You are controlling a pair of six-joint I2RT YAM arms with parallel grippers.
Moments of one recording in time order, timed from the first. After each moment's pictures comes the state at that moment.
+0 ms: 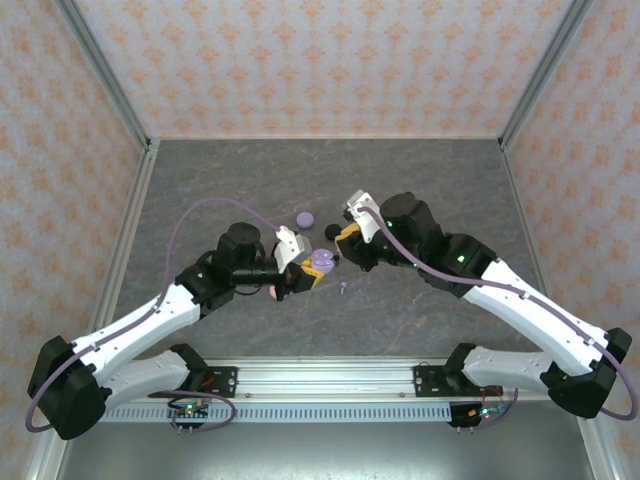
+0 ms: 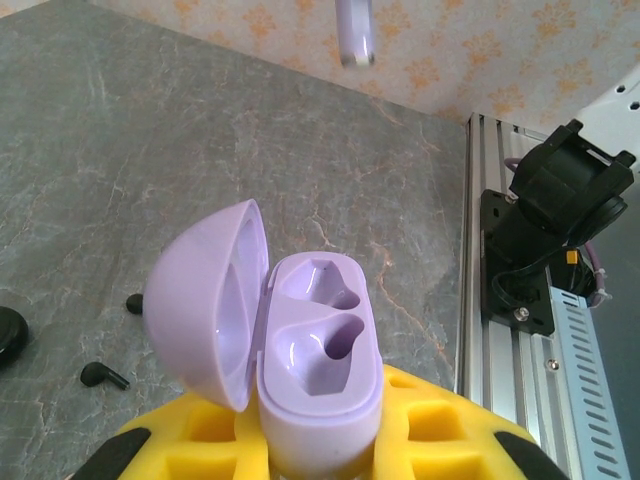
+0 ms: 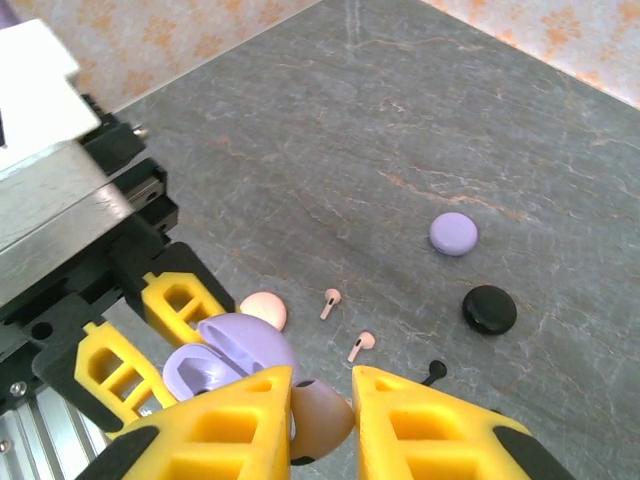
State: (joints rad) left arm -0.64 1.03 0.69 -0.10 0.60 0.06; right arm 0.87 1.10 1.20 -0.67 -0.07 0.04
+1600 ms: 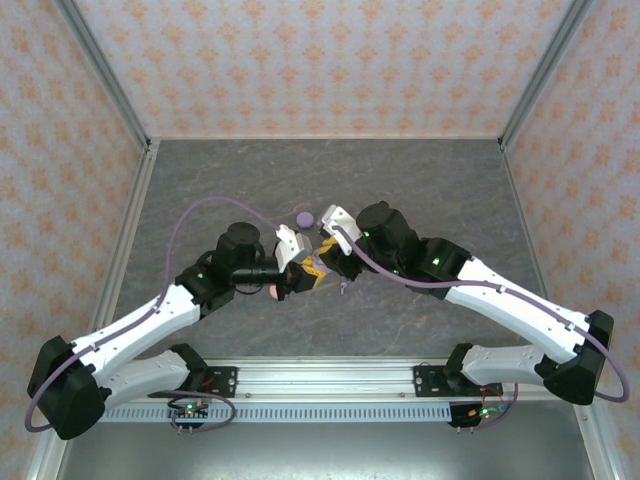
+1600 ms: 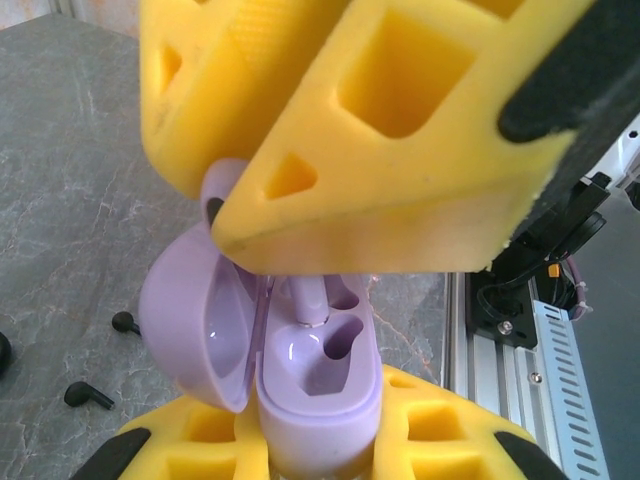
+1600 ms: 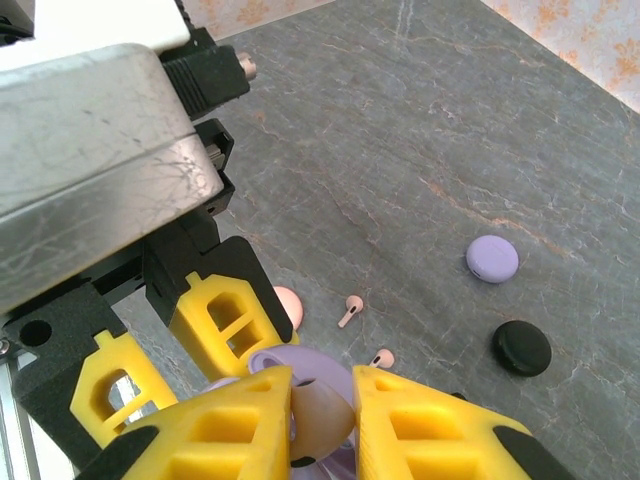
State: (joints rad) left arm -0.65 1.03 0.69 -0.07 0.62 0.03; right arm 0.95 1.17 1.16 -0.58 -0.06 -0.07
